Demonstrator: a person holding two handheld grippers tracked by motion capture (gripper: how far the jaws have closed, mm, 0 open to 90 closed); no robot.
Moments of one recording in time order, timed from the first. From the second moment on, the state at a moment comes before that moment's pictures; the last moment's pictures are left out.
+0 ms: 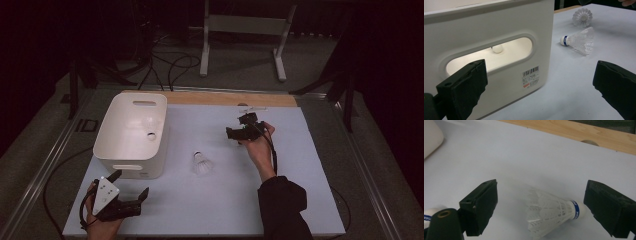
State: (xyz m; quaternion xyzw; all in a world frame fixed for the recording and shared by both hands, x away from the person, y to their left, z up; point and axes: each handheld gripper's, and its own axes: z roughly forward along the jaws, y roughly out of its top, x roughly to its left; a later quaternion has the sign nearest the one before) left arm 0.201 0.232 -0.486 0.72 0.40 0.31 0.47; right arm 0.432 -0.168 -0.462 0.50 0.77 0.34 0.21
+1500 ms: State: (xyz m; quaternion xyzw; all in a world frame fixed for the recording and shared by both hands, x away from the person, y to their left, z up) left arm 0.201 0.232 -0.486 0.72 0.40 0.31 0.47; right arm 0.435 -0.185 -0.482 0.52 0.77 0.27 0.26
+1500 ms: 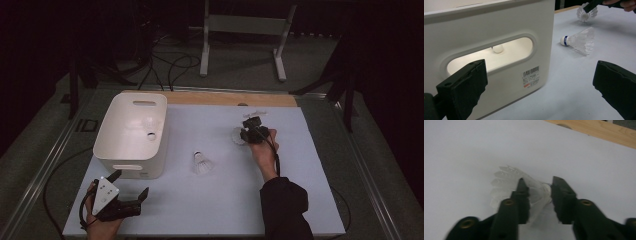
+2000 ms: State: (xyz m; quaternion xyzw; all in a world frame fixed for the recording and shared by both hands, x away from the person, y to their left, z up) left arm 0.201 0.232 -0.486 0.72 0.40 0.31 0.47; right arm 0.431 -0.194 -0.475 0.54 0.75 0.29 0.26
